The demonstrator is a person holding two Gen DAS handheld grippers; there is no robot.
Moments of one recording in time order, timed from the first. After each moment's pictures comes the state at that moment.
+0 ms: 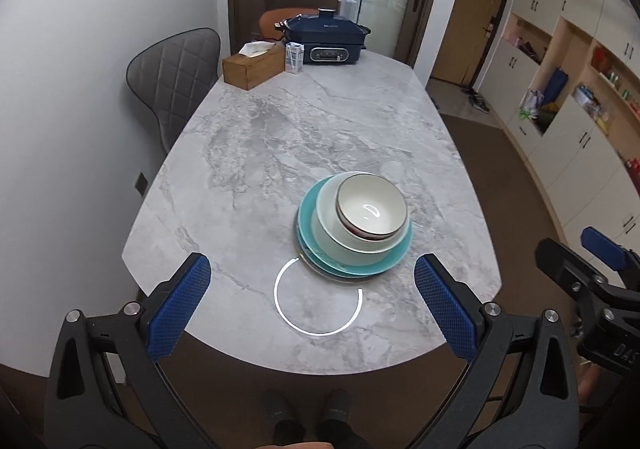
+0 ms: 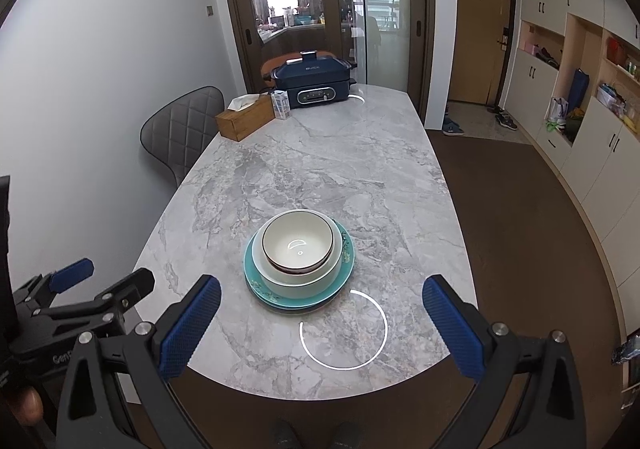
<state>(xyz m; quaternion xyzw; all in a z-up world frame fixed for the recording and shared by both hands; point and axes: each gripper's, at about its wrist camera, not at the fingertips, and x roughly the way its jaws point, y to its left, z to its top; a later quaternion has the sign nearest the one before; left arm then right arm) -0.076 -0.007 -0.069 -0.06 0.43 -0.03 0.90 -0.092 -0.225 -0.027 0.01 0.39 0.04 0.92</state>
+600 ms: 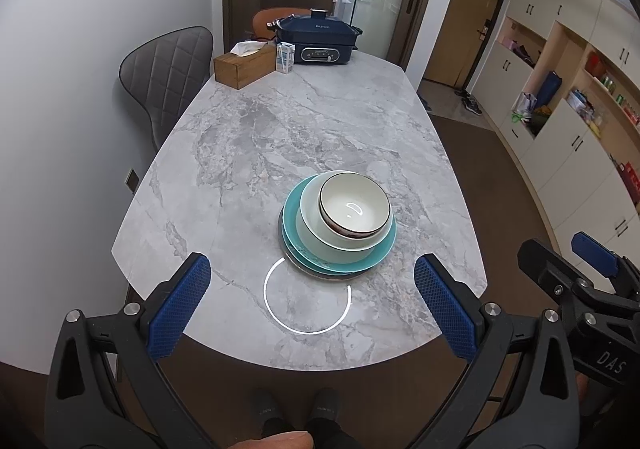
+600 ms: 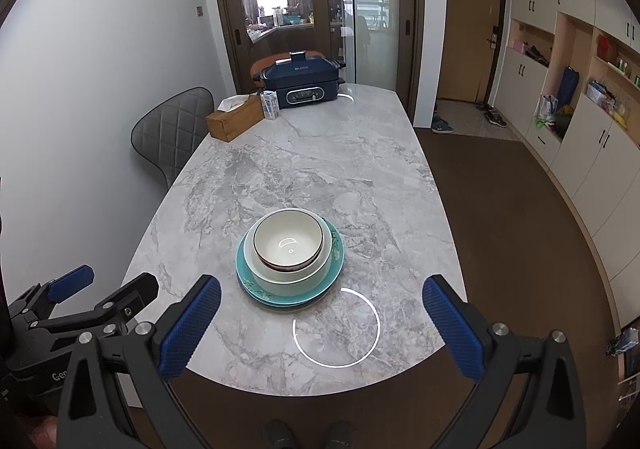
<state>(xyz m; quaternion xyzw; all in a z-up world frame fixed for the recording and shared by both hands) -0.081 -0.015 -0.066 -0.07 0.43 -0.04 0.90 -0.097 -0.226 -0.022 0.01 0.39 0.02 0.92</state>
